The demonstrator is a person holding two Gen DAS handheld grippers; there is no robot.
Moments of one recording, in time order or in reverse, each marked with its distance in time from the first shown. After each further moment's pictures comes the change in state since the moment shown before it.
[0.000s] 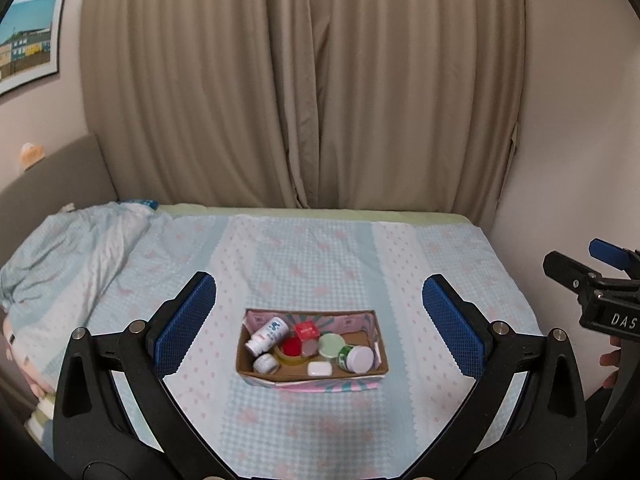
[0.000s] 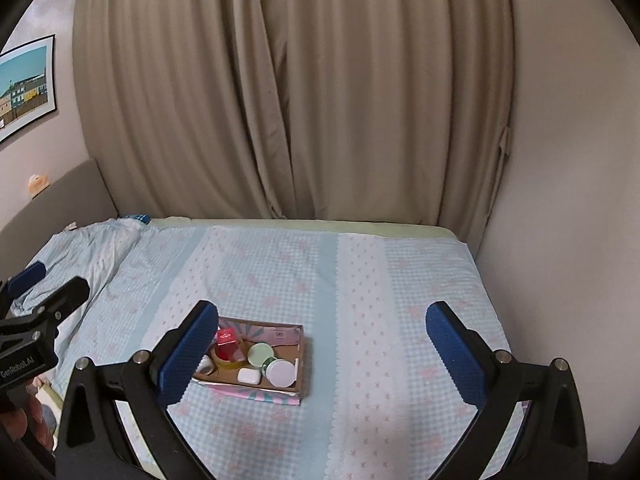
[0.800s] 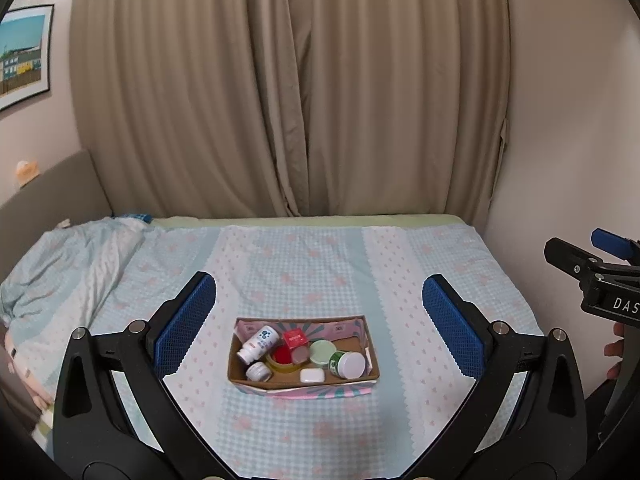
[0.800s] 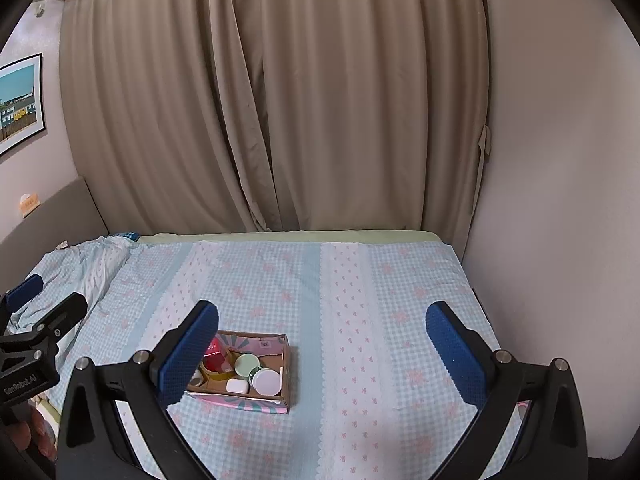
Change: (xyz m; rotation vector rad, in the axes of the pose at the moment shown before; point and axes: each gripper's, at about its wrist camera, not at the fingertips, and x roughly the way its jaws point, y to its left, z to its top) left arm -0.004 -0.036 0.003 0.047 -0.026 -0.006; right arm -0.011 -0.028 0.001 0.034 -0.042 -0.029
